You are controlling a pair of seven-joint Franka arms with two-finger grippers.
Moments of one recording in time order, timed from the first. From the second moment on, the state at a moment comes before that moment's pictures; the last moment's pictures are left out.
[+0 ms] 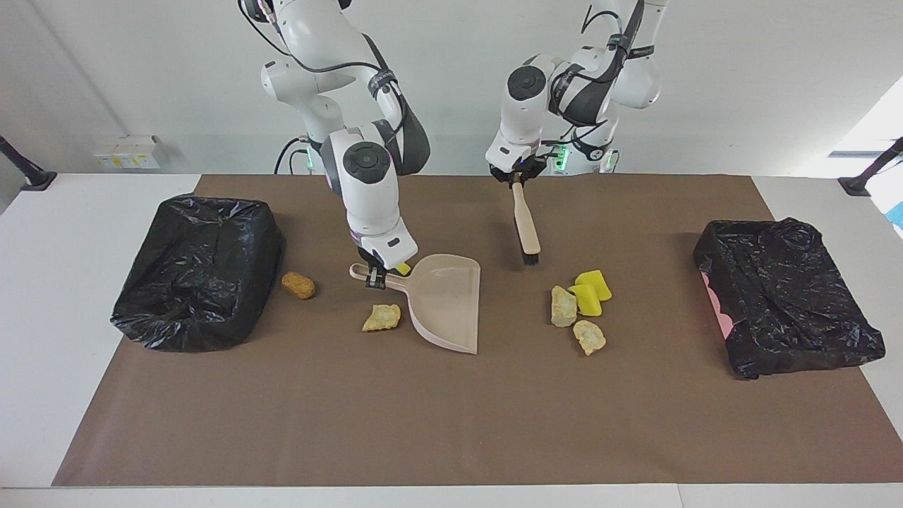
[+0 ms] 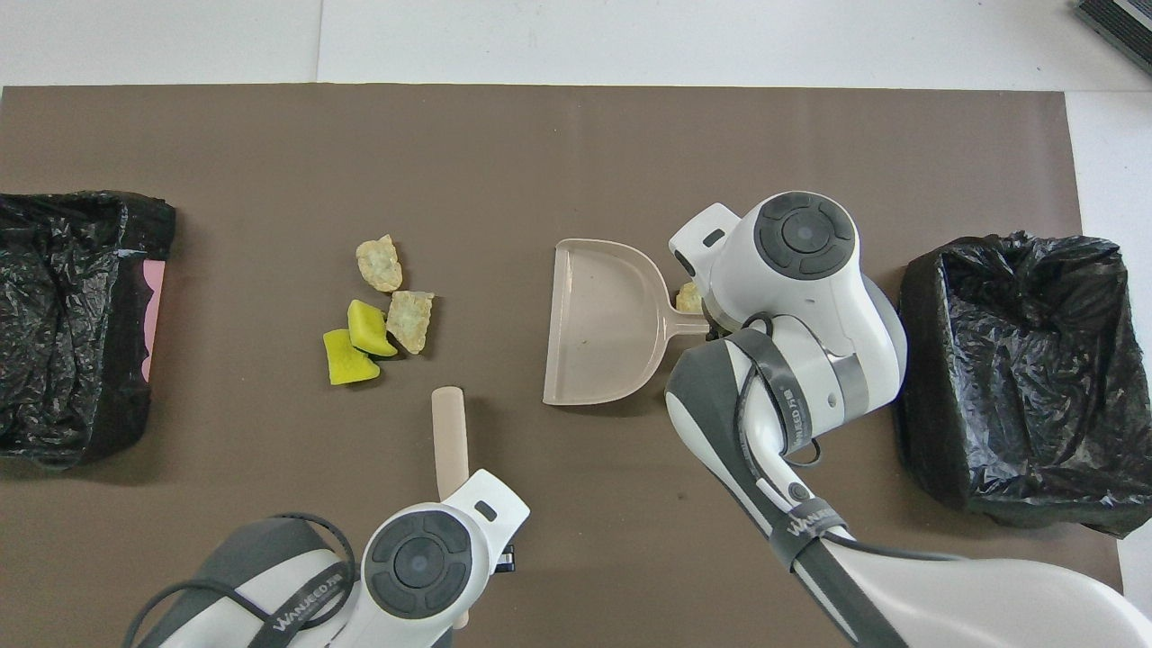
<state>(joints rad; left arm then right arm) -0.71 -0.24 -0.05 -2.40 -0.08 1.95 -0.72 0.44 0.27 -0.07 -1.82 -0.03 2.05 -1.07</state>
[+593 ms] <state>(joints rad) -0.29 -0.21 -0.05 -2.28 -0.02 1.90 -0.30 0.49 0.27 -0.06 -1.84 -0.03 2.05 -1.07</state>
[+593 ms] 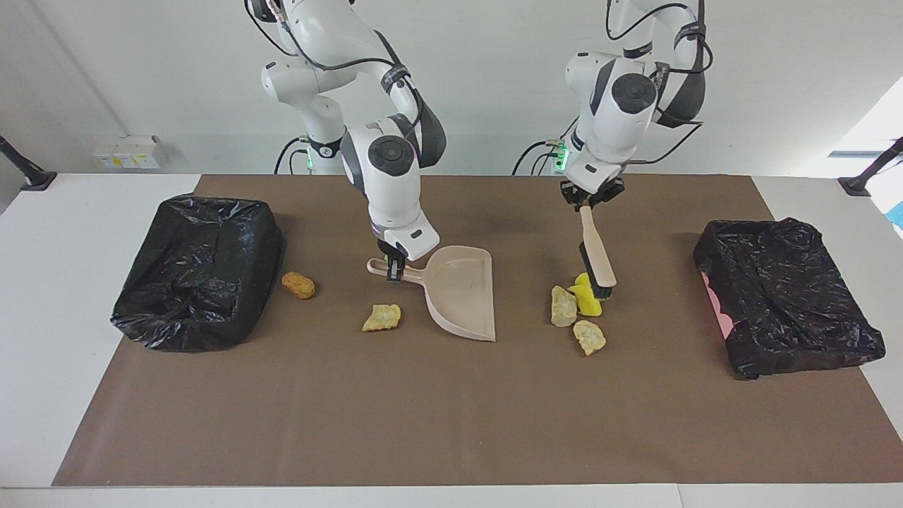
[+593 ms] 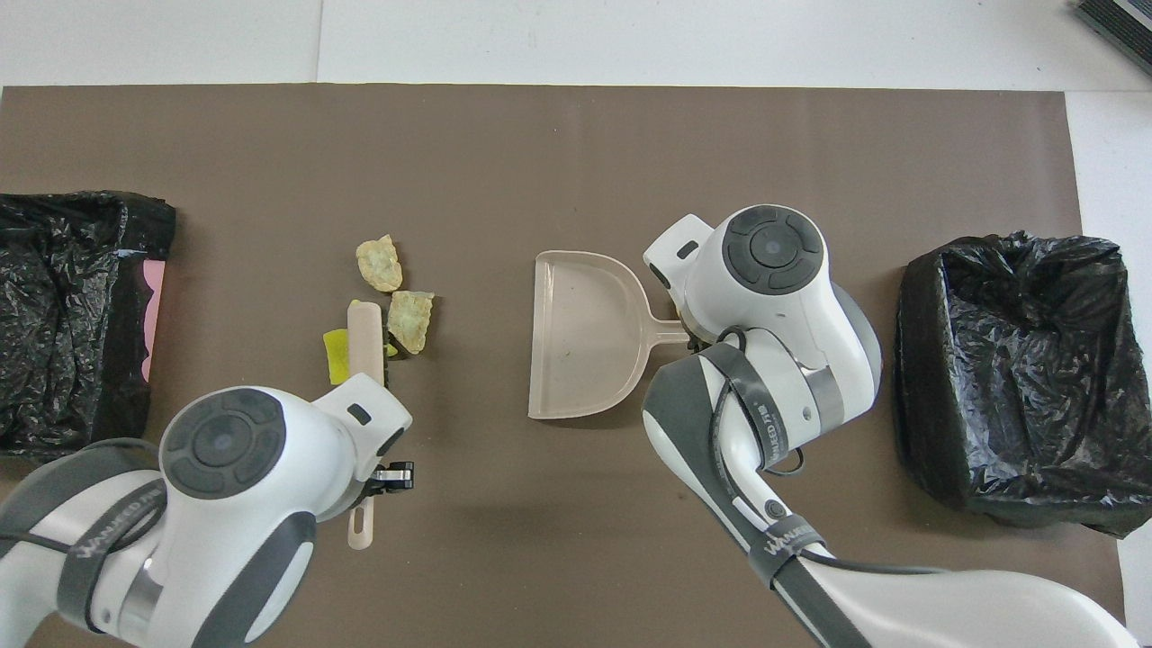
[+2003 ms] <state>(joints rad) -0.31 -0.02 -0.08 -2.31 -0.07 2.15 -0.26 0.53 0.27 -0.06 -1.86 -0.03 2.05 -1.06</state>
